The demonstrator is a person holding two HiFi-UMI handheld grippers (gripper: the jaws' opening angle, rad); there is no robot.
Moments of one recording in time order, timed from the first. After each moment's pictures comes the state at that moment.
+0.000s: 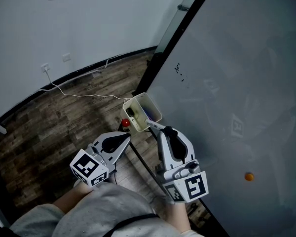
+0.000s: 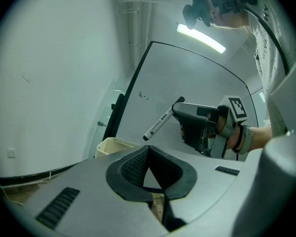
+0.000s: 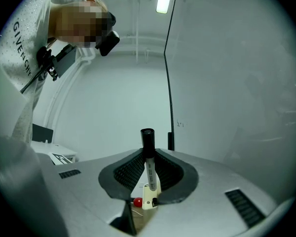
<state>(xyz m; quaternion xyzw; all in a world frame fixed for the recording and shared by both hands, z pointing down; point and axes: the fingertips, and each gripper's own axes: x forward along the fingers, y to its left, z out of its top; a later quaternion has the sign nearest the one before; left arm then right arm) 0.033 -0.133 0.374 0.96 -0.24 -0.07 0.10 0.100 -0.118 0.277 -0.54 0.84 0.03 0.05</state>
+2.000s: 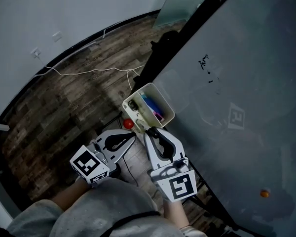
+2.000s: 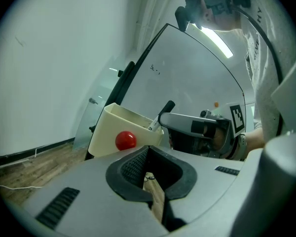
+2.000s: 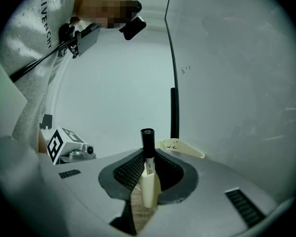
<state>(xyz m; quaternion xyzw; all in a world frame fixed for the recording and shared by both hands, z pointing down) 0.055 -0.173 0.449 0.97 -0.14 -0.01 0.18 0.079 -0.184 0.387 -0.55 0.83 -0.03 -0.04</state>
